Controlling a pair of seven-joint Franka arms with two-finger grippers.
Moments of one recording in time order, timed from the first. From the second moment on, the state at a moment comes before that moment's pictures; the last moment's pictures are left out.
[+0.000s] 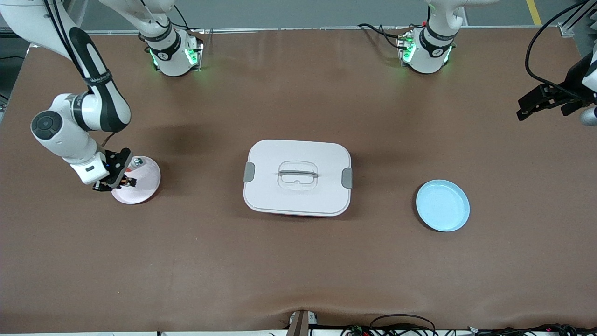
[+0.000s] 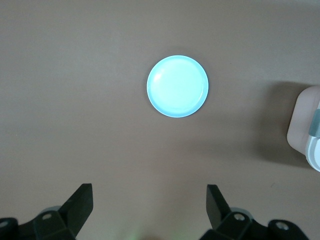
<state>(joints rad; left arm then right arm) -0.01 -0.03 -0.03 -1.54 0.04 1.50 -0.13 -0.19 0.29 0.03 -2.28 -0.16 2.68 -1.36</state>
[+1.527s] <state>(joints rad) -0.02 0.00 -0.04 -1.54 0.02 1.53 -0.13 -0.19 0.41 0.03 -2.25 -0.16 2.75 -1.36</state>
